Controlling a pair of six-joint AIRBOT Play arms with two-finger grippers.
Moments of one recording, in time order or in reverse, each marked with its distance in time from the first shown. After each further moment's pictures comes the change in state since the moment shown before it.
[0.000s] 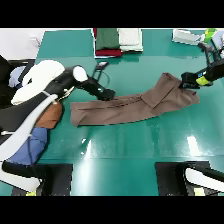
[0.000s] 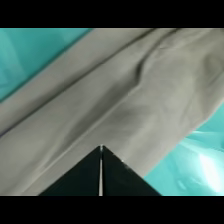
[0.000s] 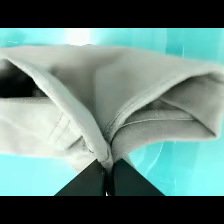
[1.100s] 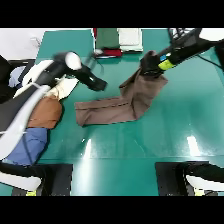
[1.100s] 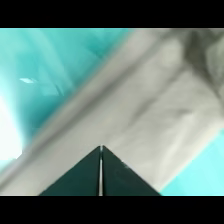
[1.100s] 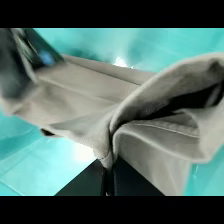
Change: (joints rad) left arm 0.123 0.102 0.128 0.241 -0.178 -0.004; right arm 0.528 -0.121 0.355 0.000 0.012 0.208
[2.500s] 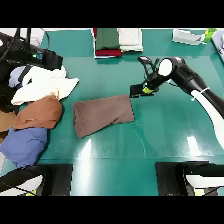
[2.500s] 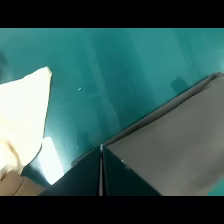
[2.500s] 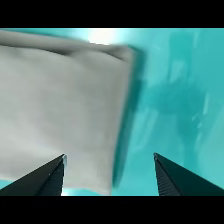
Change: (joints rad) left arm 0.166 0.363 0.001 0.121 -0.084 0.011; right arm -0.053 -0.124 -0.412 -0.013 -0.275 -0.001
